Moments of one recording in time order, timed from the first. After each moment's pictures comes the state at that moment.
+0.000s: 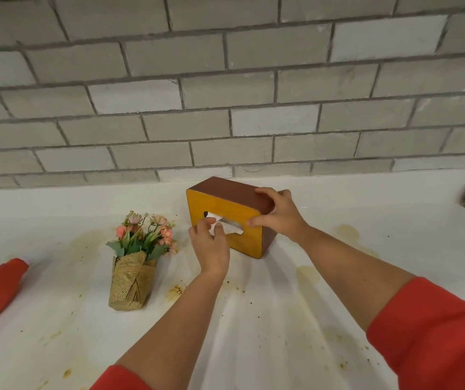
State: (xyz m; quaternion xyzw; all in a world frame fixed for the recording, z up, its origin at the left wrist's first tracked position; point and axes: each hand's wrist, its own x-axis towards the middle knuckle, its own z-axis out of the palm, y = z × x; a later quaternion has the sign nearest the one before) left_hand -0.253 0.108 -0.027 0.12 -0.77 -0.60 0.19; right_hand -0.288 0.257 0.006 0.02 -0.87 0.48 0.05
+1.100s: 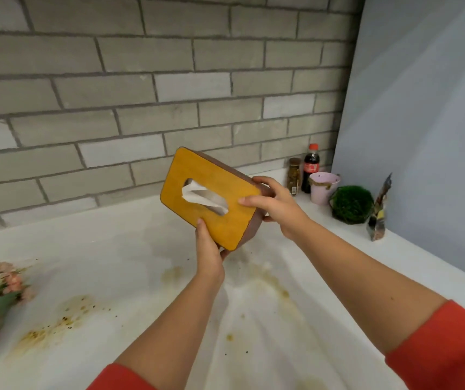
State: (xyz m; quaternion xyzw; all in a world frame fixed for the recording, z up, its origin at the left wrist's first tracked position) left_hand -0.140 0.332 0.004 -0.01 -0.52 -0.84 -0.14; right_hand -0.081 0.451 0.090 -0.13 -0.71 0.67 0.17
